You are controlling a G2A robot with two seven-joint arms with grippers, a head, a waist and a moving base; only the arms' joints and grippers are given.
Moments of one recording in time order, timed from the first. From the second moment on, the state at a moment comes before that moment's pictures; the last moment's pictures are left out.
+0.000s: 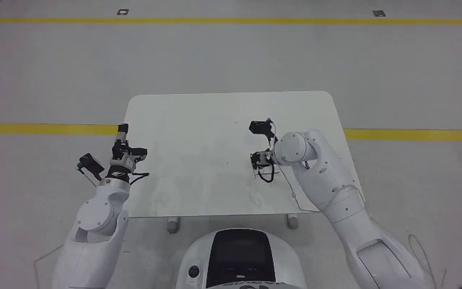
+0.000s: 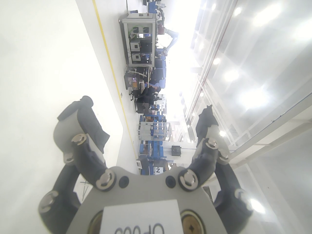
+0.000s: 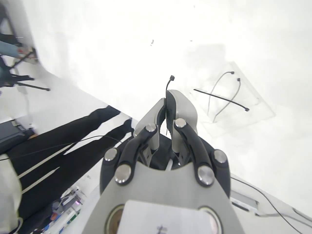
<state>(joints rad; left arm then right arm) 1.73 -1.15 -1.60 -1.80 -0.42 0.00 0.00 -1.01 -1.39 1.09 -1.32 -0.73 0.17 1.24</state>
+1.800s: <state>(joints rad) 1.65 -1.12 -1.54 -1.79 -0.34 0.05 -0.61 -1.14 -1.44 1.15 -1.29 0.17 0.03 0.79</state>
